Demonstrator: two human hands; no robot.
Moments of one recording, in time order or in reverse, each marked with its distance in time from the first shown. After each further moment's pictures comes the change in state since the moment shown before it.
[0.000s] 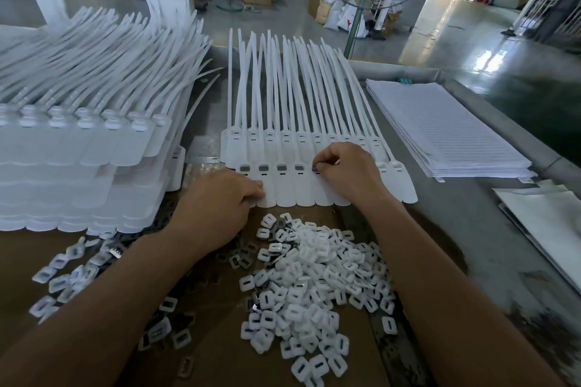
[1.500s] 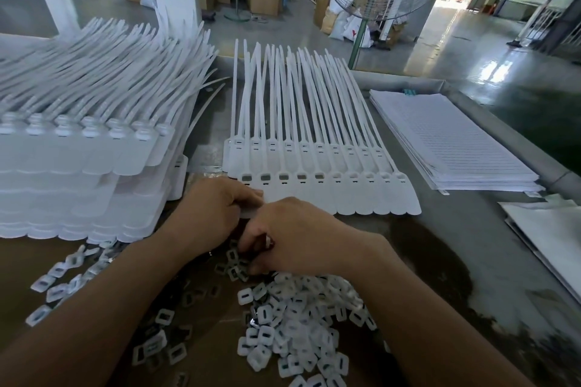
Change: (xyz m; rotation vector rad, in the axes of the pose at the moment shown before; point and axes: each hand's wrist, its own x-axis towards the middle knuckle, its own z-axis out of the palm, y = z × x) left_hand 0.003 -0.012 -0.002 -0.224 -0.022 -0.080; right_hand -0.063 -0.075 0.006 -0.217 -0.608 -0.552
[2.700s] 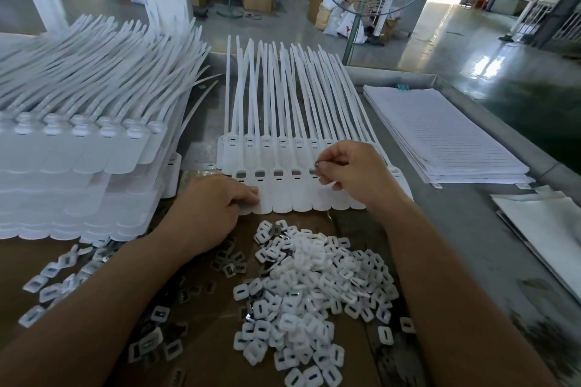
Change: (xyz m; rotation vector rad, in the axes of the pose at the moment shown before) left_hand 0.005 0.002 0.003 0.078 -0.002 -0.023; right_hand -0.013 0.081 -0.028 0.540 0.604 0.461
